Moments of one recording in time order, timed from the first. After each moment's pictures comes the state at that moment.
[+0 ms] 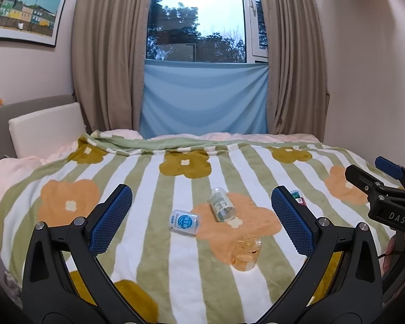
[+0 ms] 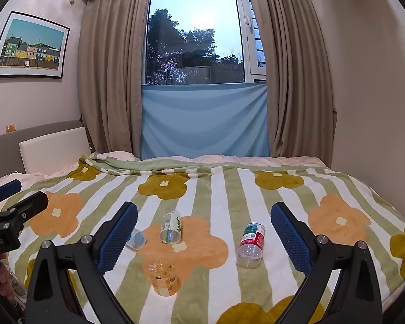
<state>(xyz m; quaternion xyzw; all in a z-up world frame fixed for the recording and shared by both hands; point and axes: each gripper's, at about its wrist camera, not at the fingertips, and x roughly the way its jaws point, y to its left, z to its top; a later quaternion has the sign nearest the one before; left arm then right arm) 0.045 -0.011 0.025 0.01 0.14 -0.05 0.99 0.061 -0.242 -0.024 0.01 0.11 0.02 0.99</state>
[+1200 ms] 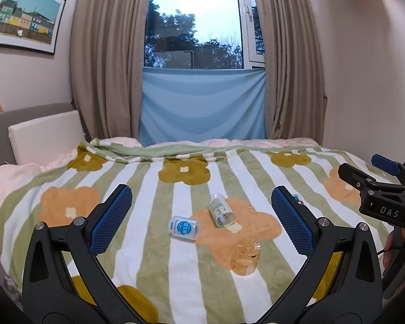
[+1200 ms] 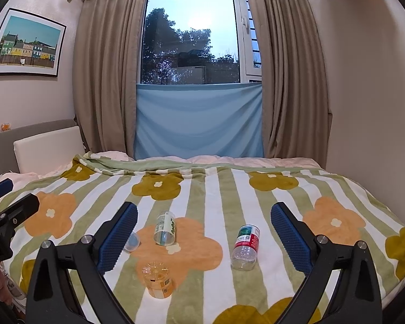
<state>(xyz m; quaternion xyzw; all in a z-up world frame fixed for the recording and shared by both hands) 0.041 -0.017 0.030 0.01 0.13 -0.06 0.99 0.067 -0.244 -0.020 0.00 0.11 0.01 0.99</state>
